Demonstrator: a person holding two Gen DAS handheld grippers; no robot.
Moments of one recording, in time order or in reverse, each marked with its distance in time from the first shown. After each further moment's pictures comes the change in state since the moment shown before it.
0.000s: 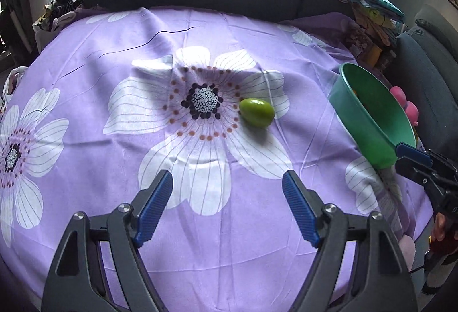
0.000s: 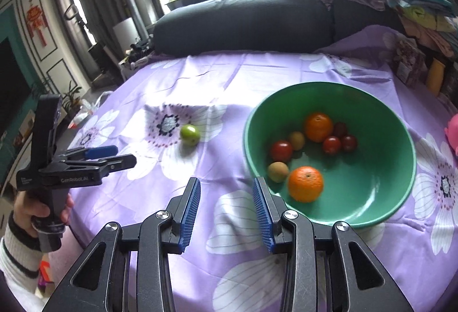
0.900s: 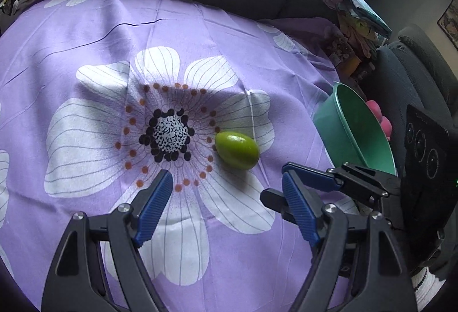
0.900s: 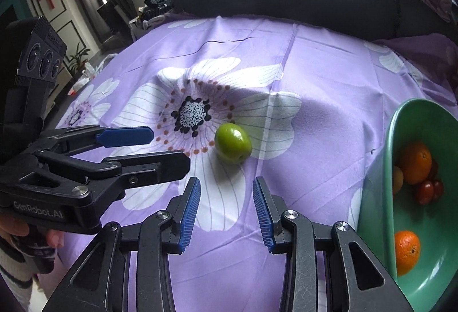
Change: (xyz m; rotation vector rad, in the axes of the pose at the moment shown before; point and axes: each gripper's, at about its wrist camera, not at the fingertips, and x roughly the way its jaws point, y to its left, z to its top) left arm 0.055 0.014 0.055 -0.065 0.072 -0.244; right arm 0.121 0.042 0.043 -0.076 0.153 0.022
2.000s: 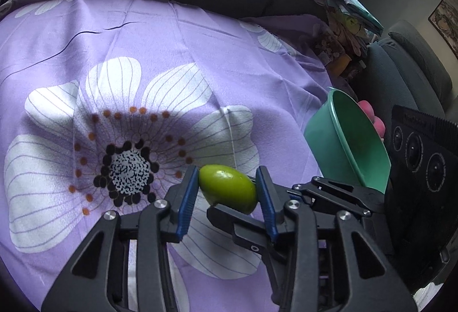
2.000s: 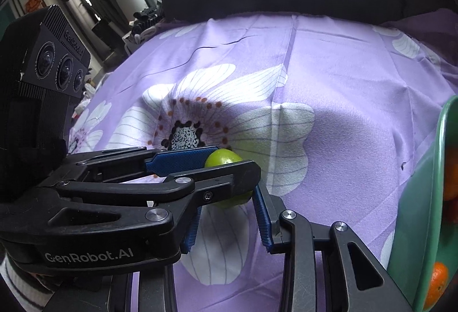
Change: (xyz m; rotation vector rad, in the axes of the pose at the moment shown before) left arm 0.024 -0.016 0.017 0.058 -0.010 -0.059; right arm 0.015 -0.012 0.013 0.102 -0.039 0.088
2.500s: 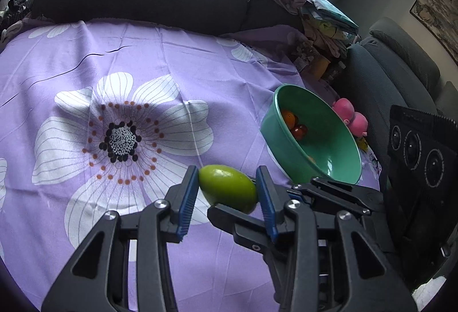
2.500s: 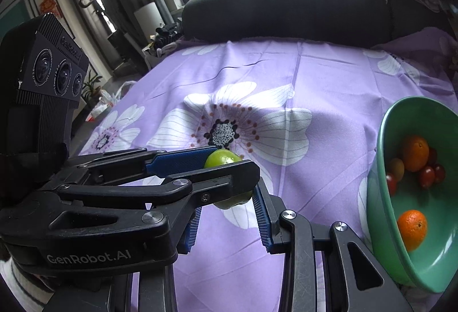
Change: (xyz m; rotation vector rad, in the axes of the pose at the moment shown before) left arm -0.052 -0.050 -0.036 0.052 -0.079 0.007; right arm -0.066 0.032 -0.031 -0.031 -0.088 0.004
